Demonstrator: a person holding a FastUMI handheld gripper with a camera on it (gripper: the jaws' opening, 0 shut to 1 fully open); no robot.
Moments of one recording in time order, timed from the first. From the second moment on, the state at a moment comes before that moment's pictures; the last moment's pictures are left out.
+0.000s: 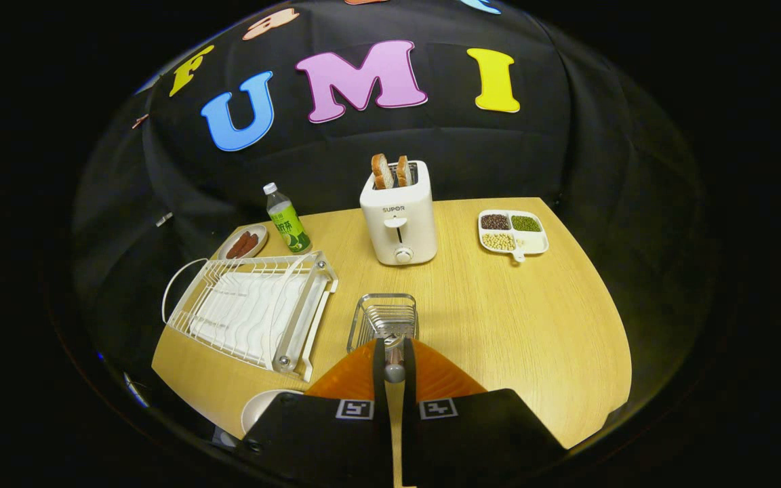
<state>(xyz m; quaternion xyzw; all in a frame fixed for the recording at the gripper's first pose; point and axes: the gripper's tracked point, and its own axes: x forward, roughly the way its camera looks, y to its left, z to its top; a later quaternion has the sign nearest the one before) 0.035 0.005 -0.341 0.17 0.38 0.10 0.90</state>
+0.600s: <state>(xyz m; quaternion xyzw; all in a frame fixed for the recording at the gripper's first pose) -0.058 0.029 -0.225 0.21 0.33 0.17 0.90</state>
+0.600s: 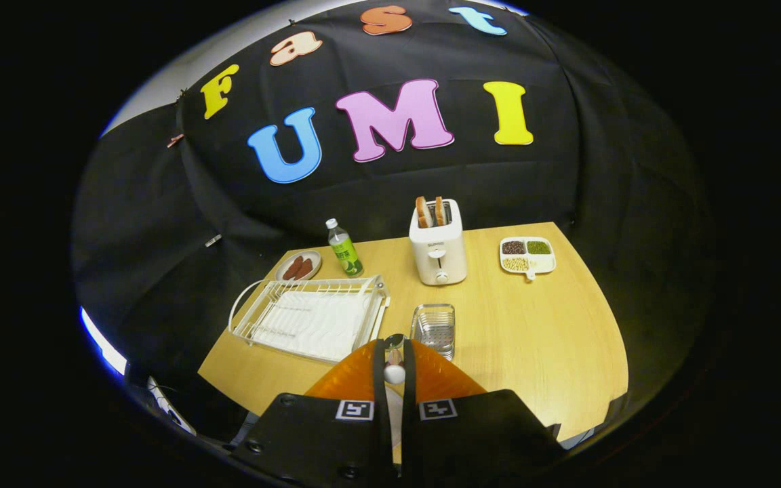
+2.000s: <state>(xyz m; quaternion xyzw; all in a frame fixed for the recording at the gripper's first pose) -0.128 0.129 -0.366 0.23 0.46 0.18 0.84</state>
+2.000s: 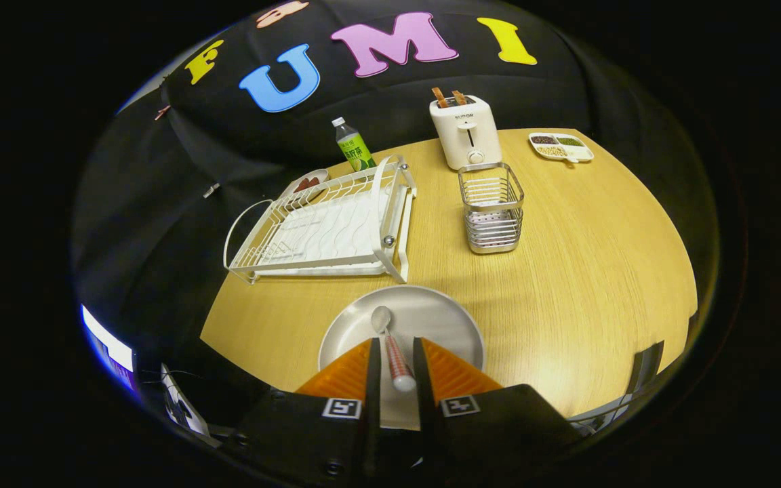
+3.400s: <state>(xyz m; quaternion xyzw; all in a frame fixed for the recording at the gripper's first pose) -0.014 0.037 -0.079 0.08 0.19 0.12 0.97</state>
